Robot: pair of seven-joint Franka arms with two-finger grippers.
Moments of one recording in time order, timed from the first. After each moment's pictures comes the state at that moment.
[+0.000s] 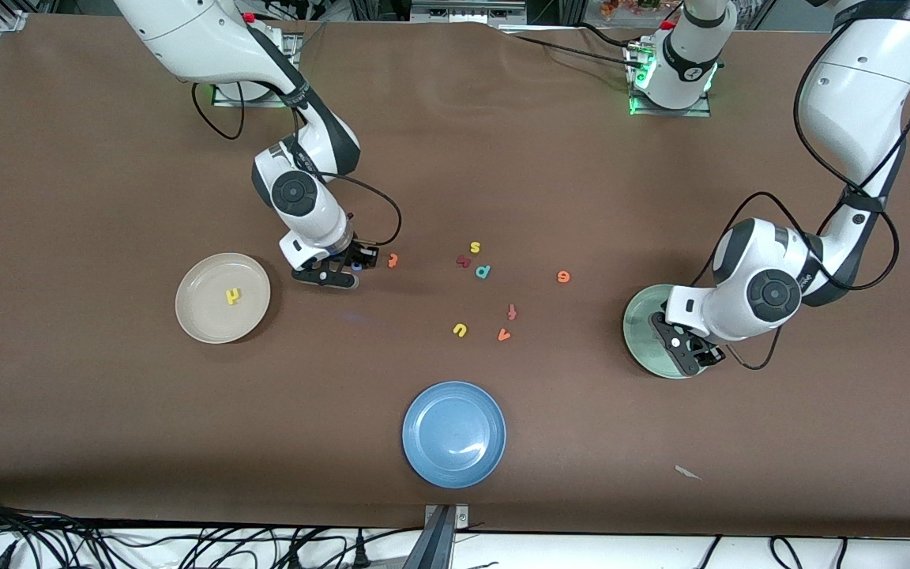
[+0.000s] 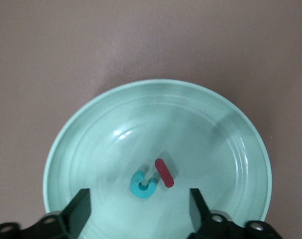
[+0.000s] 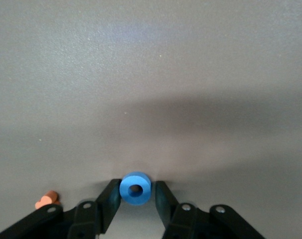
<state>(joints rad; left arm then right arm) 0.24 0.67 -0.40 -1.73 0.35 2.28 0.71 0.31 0.53 0.22 -2.09 -0.09 2.61 0.74</state>
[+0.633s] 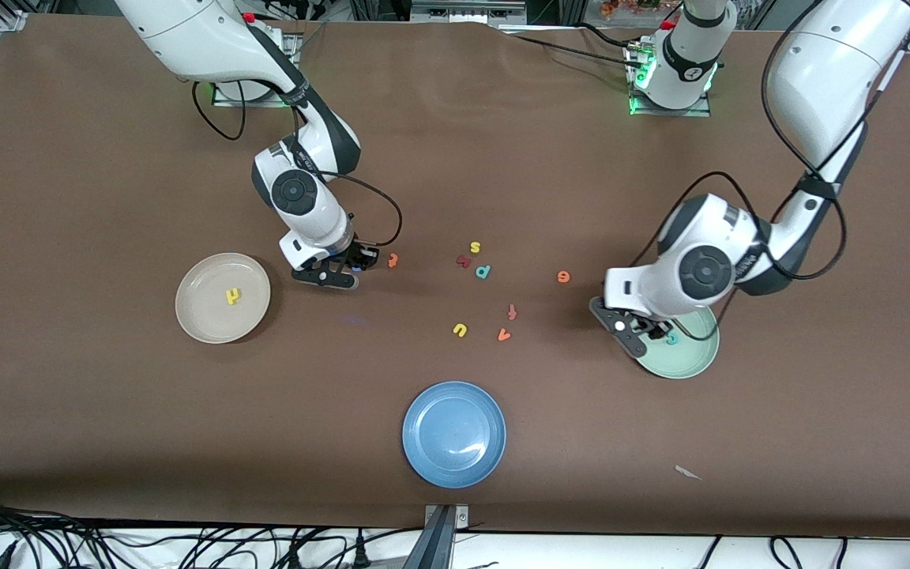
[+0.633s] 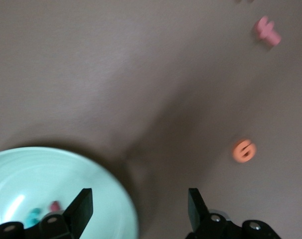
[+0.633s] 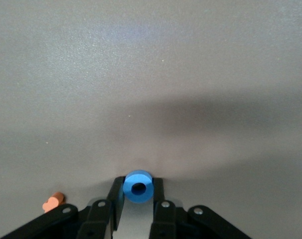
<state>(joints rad) 0.20 0.65 -0.59 -1.74 0.35 2.13 0.27 0.32 0.52 0.22 -2.09 -0.09 2.60 0.75</state>
